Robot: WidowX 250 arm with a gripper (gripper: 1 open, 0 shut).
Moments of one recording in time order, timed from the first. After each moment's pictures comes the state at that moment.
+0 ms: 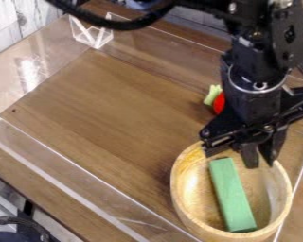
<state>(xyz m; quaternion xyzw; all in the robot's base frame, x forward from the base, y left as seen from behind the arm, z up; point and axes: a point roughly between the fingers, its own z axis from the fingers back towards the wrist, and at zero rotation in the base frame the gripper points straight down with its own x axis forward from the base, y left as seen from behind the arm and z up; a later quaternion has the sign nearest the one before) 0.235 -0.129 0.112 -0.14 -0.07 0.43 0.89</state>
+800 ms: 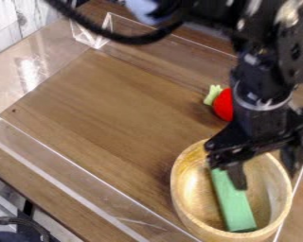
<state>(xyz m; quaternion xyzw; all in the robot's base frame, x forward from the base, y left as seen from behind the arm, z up) 0.229 -0.139 0.098 -0.15 -0.05 0.37 0.92</state>
